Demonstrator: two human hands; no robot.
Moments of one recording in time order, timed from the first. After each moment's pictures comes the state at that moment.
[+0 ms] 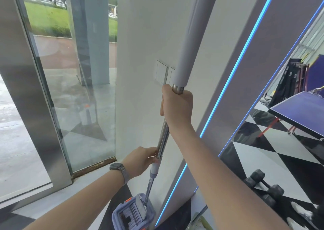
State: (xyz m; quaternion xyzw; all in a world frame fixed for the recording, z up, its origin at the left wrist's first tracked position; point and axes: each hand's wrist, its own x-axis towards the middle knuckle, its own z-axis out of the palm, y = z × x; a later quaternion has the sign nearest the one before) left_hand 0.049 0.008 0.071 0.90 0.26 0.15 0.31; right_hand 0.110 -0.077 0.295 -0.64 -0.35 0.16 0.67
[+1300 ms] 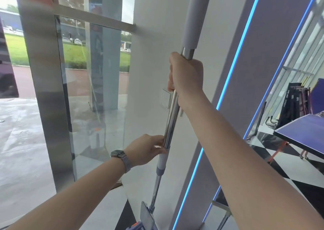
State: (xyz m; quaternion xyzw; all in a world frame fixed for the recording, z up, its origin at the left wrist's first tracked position) left_hand -0.008 -0.028 0.218 0.92 0.20 0.25 0.23; right_hand 0.059 -0.121 0.432 -0.54 -0.42 0.16 0.71
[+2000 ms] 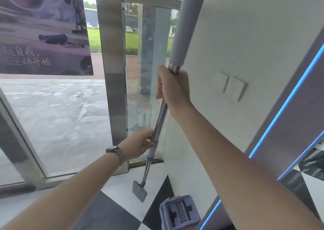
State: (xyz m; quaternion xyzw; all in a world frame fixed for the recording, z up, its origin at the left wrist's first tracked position) left_hand -0.192 -0.002 0.135 0.88 0.37 0.21 0.22; right_hand -0.072 -0.082 0.336 -0.47 -0.51 0.33 0.64
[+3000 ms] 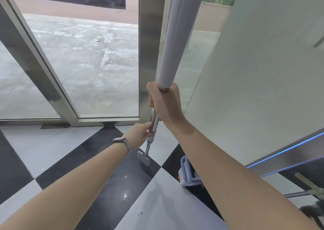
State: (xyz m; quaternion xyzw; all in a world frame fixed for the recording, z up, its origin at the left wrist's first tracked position) left_hand -0.336 0.002 -0.032 0.77 0.53 0.13 0.33; right_hand -0.224 -0.032 0.143 -0.52 -0.55 0.41 0.51
